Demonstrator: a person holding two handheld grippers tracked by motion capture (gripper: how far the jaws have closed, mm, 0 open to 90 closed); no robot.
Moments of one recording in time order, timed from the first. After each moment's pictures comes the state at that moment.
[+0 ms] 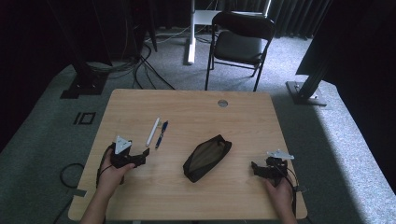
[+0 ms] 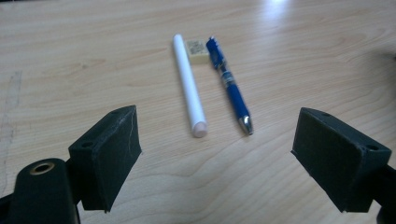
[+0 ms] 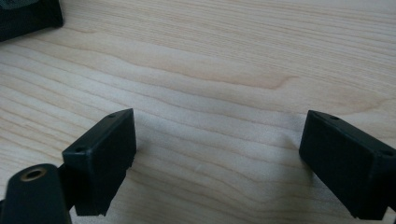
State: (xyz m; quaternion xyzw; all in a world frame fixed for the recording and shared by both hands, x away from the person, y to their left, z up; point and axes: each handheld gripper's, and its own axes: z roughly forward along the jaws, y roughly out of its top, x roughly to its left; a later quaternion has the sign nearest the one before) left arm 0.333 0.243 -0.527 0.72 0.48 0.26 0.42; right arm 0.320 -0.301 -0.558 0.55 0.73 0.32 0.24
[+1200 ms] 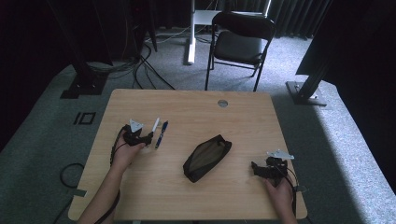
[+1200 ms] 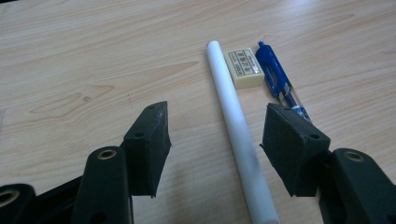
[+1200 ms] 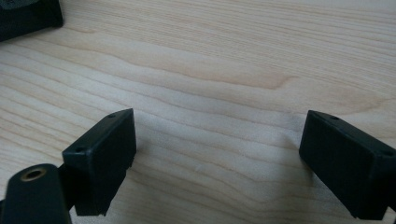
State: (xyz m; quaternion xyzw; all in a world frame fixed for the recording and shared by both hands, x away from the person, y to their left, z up) left arm 0.418 0.222 -0.538 0.74 0.49 0.28 0.35; right arm 0.320 -0.301 -0.558 0.55 0.73 0.32 0.24
